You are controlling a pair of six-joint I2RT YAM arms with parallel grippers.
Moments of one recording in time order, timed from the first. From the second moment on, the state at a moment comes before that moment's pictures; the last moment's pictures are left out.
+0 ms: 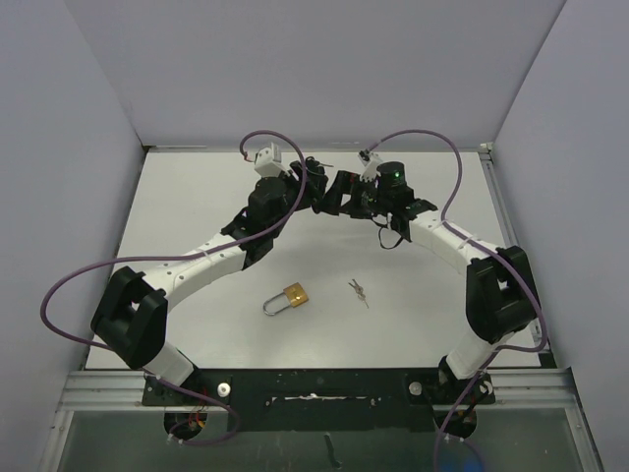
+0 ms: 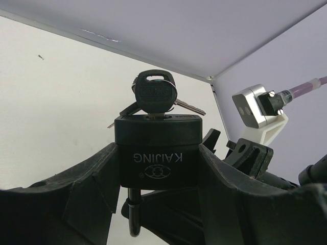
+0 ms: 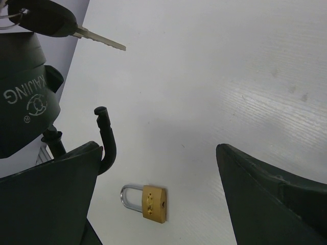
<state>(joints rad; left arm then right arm) -0.69 1.55 1.11 0.34 -0.30 -0.76 0.41 1.67 1.18 0.01 -0.46 0.55</state>
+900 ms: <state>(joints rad) -0.67 1.56 1.13 0.26 -0.37 -0.72 0.38 1.53 1.18 -0.08 -0.37 0.45</state>
